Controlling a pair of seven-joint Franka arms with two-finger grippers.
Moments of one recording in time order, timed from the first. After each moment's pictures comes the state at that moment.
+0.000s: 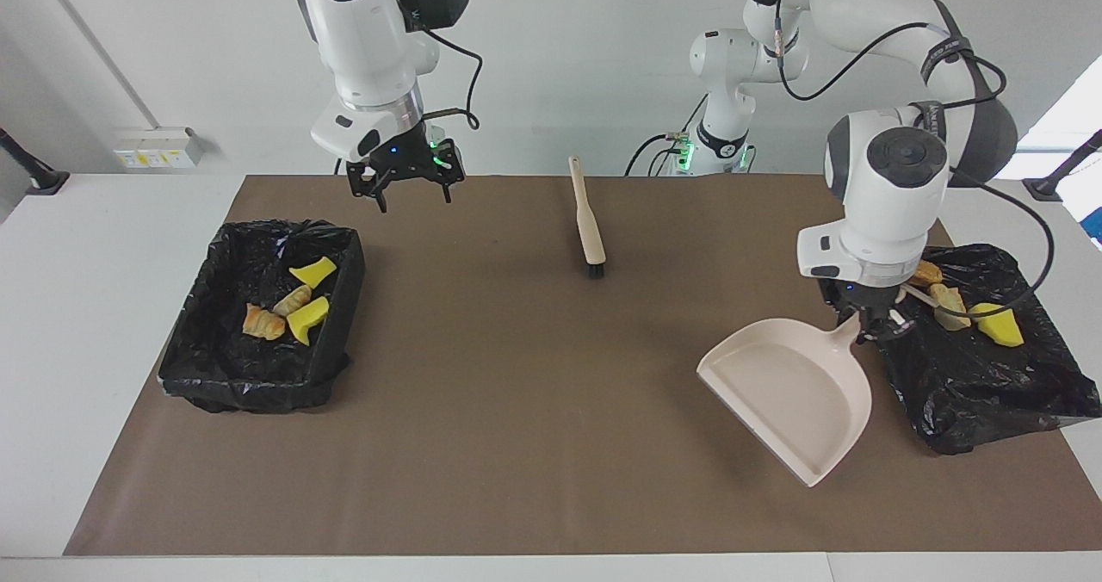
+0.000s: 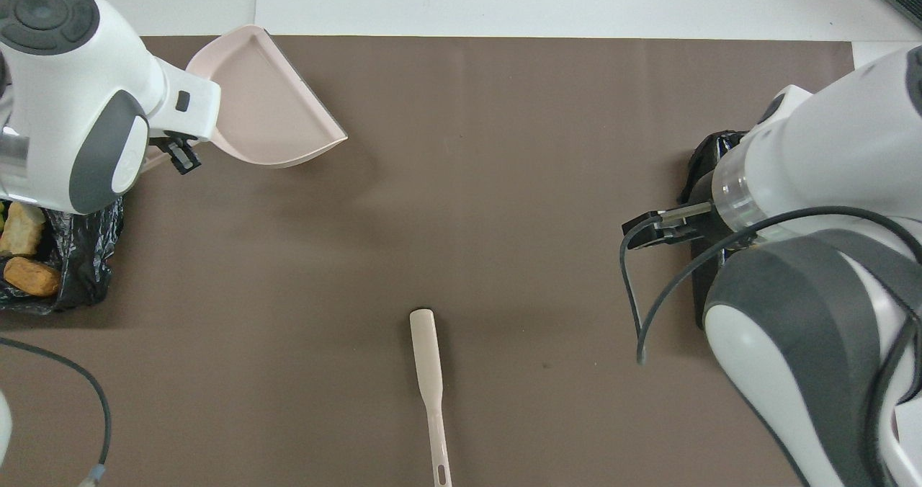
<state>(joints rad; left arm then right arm) -0.11 0.36 -0.11 -1.48 0.26 1.84 0.63 -0.01 0.02 0.26 -1.64 0.01 1.61 0.10</state>
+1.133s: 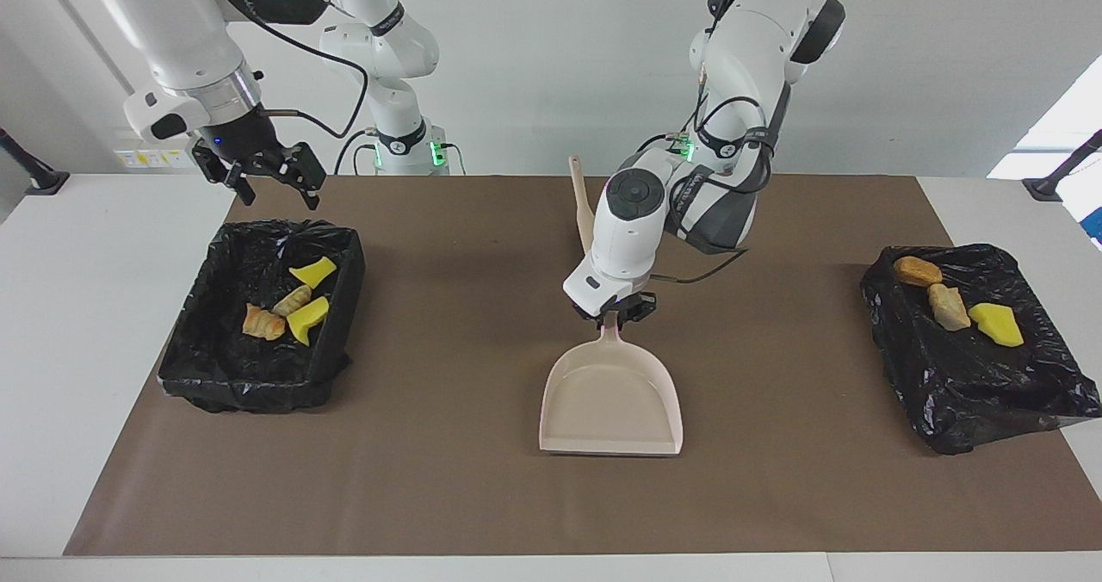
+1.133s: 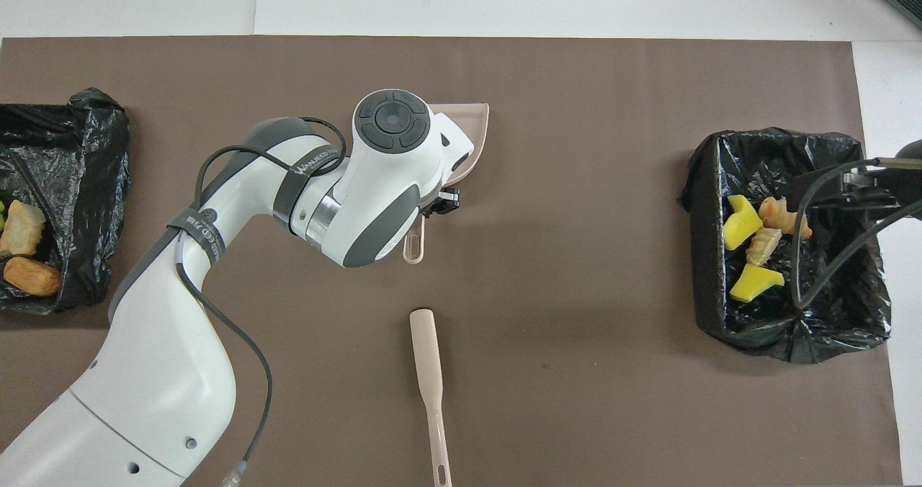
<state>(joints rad) -0.28 0.59 -0.40 -1.44 0.20 1.95 -0.58 -0.05 -0.02 0.03 -1.61 0.01 1.59 0.10</state>
